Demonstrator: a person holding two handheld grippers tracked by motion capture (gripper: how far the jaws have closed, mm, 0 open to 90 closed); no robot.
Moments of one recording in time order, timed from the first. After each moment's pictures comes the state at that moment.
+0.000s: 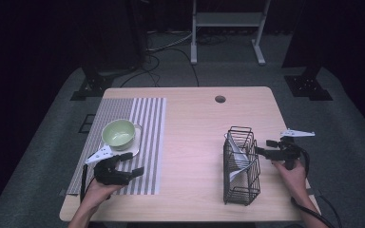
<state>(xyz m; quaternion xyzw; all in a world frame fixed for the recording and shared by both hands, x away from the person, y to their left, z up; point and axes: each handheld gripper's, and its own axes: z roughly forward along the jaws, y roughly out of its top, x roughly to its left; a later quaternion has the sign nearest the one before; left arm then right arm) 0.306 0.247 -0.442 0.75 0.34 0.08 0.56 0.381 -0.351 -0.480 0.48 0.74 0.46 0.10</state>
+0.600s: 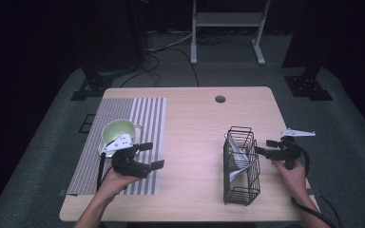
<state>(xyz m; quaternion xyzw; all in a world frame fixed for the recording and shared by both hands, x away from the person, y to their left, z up) 0.315 0.184 -0.395 0.76 0.27 0.06 0.58 0.381 -0.352 -0.479 0.48 0.74 0.47 0.09</state>
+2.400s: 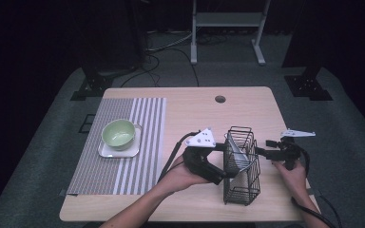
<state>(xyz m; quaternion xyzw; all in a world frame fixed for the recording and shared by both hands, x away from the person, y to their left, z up) 0.300 -0.004 -0.345 0.82 0.13 -0.01 0.56 0.380 -0.352 -0.479 0.47 0.74 0.47 0.09</state>
